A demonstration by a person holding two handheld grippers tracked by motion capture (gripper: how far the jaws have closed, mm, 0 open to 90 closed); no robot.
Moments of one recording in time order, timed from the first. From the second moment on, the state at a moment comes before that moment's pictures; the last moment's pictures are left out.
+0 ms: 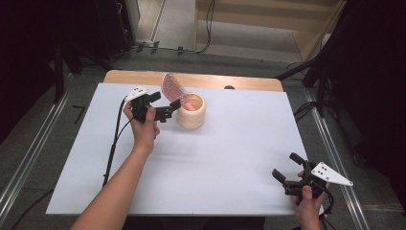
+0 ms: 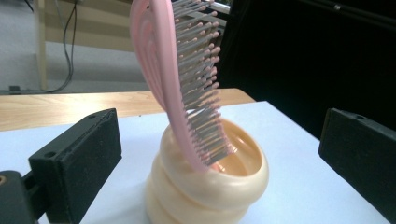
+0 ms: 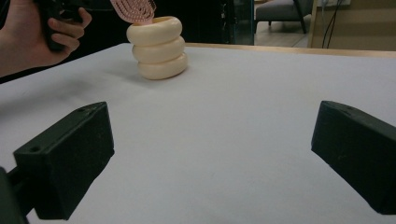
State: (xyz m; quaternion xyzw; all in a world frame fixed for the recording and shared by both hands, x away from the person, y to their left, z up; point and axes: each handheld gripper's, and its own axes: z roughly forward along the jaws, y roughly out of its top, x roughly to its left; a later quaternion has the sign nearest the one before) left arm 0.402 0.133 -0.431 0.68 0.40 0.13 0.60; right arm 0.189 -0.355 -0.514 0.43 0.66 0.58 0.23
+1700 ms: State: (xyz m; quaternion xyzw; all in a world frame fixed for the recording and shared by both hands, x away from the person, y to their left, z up) left arm 0.307 0.197 -0.448 0.72 0.33 0.19 0.58; right arm 0.190 -0.351 -0.513 0.43 0.66 0.57 0.24
